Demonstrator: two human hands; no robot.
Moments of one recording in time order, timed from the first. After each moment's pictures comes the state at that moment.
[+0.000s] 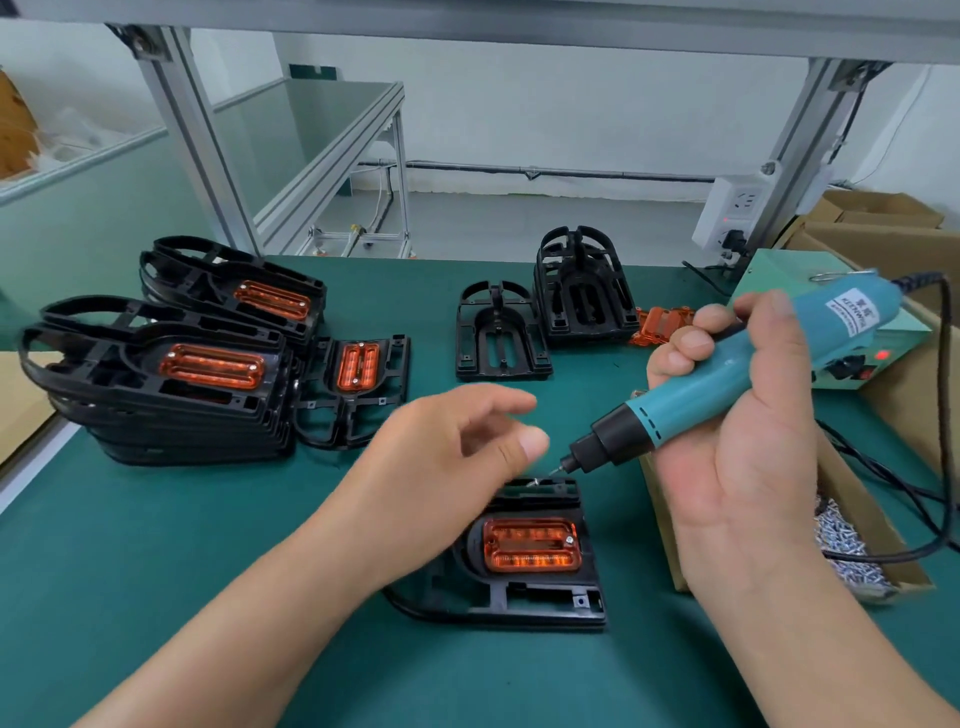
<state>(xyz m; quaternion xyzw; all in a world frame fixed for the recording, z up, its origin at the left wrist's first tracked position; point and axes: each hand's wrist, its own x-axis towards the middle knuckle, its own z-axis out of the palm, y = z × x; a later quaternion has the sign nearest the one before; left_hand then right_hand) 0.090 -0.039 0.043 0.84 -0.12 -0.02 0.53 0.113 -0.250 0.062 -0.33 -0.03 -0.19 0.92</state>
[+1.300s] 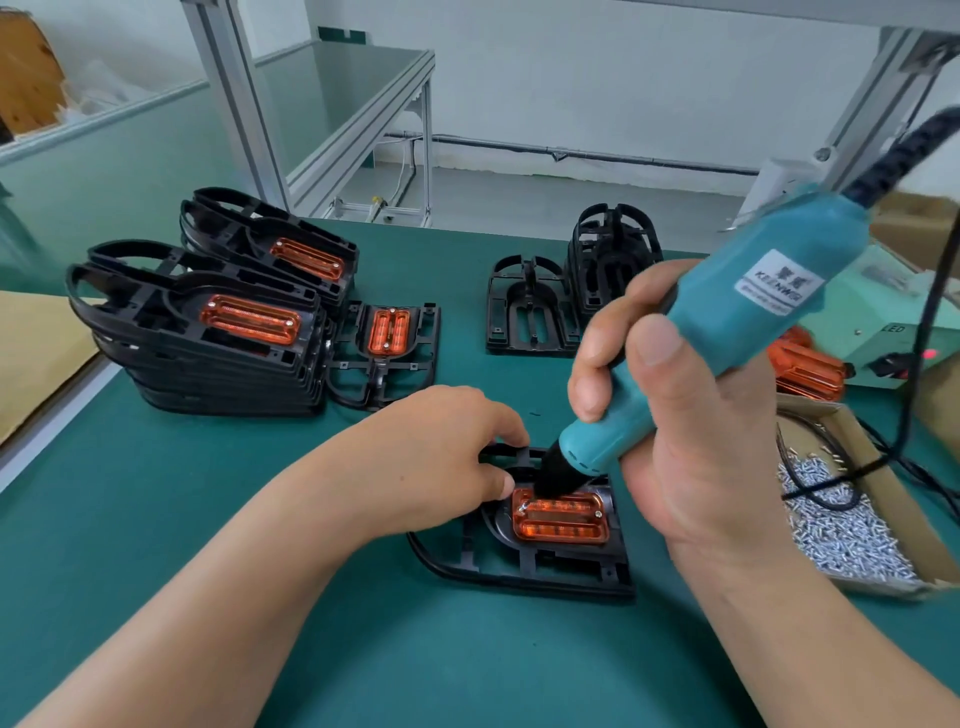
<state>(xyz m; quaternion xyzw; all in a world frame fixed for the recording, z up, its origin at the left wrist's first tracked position) 0.099 -0.018 0.052 0.96 -0.17 -0.14 0.19 0.098 -0.209 0.063 -0.52 -0.30 -0.09 0.80</state>
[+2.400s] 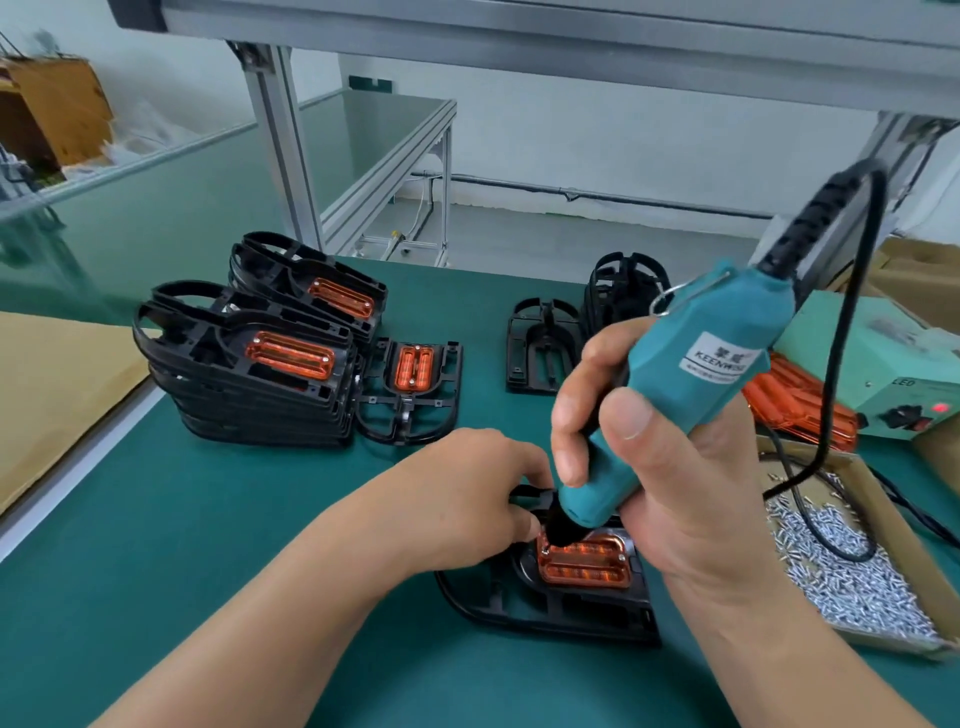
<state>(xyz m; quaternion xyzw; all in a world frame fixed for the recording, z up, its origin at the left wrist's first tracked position) 0.091 -0.022 0.058 0.94 -0.18 -0.15 0.25 0.096 -0.195 0.069 -0.52 -0.35 -0.03 0.78</state>
